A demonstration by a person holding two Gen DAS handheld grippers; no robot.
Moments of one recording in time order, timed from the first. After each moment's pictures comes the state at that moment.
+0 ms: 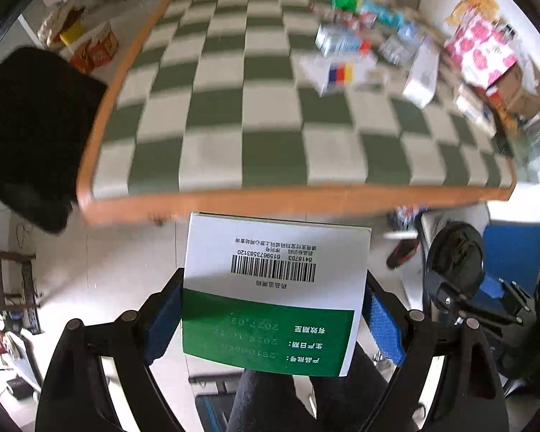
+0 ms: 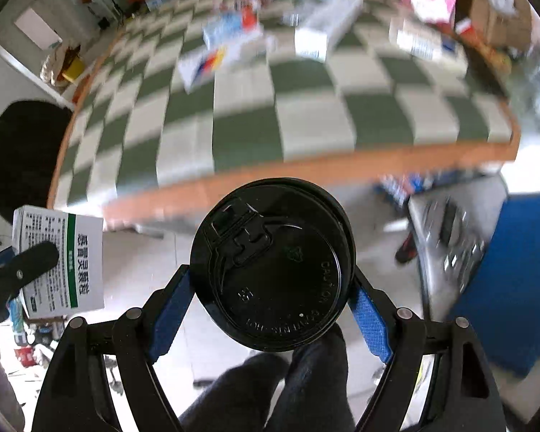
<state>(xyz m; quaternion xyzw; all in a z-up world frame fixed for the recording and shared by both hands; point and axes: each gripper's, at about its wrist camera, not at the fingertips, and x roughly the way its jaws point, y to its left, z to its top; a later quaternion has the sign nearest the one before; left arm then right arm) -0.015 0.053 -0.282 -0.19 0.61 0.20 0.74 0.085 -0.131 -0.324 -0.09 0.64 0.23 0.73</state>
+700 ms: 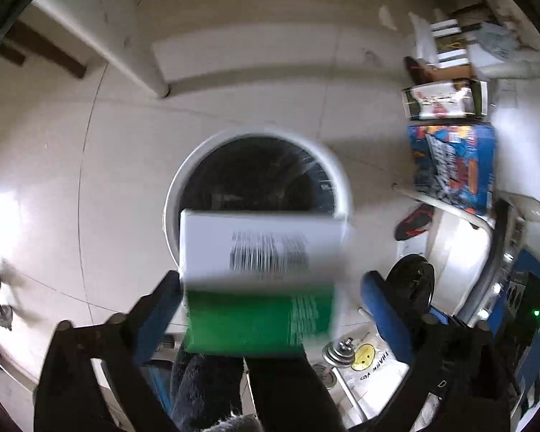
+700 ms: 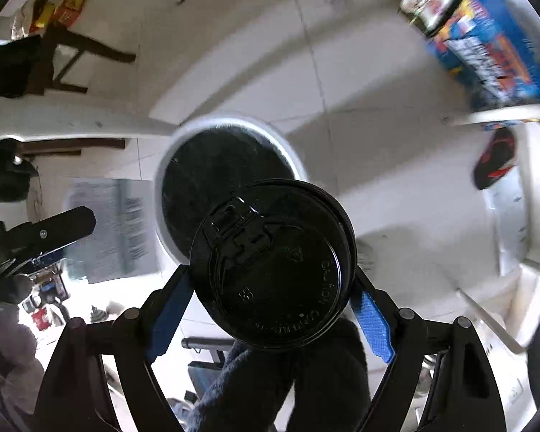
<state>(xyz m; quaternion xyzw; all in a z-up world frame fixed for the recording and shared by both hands) -0.026 0.080 -0.706 -0.40 0.68 0.17 0.59 0.051 -0.109 -0.731 -0.09 0.77 0.24 0.58</state>
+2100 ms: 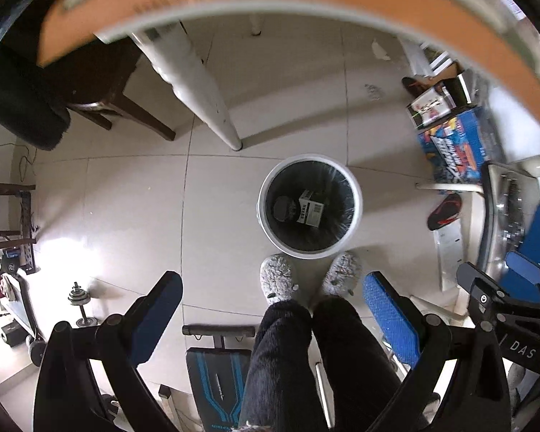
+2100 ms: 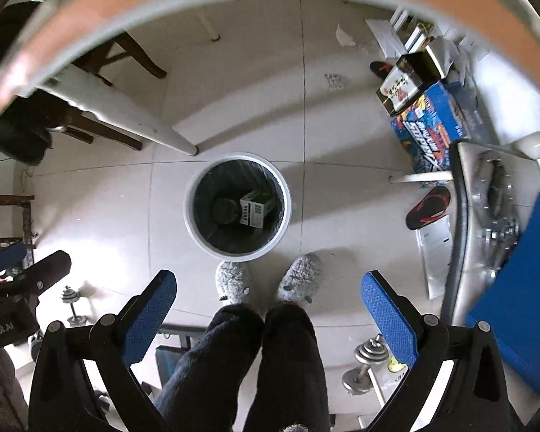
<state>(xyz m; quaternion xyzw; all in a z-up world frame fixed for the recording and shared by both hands) -0.092 0.042 -0.421 -0.24 0.67 0.24 0.66 0.023 -0.110 -0.473 -0.19 0.69 0.25 0.65</state>
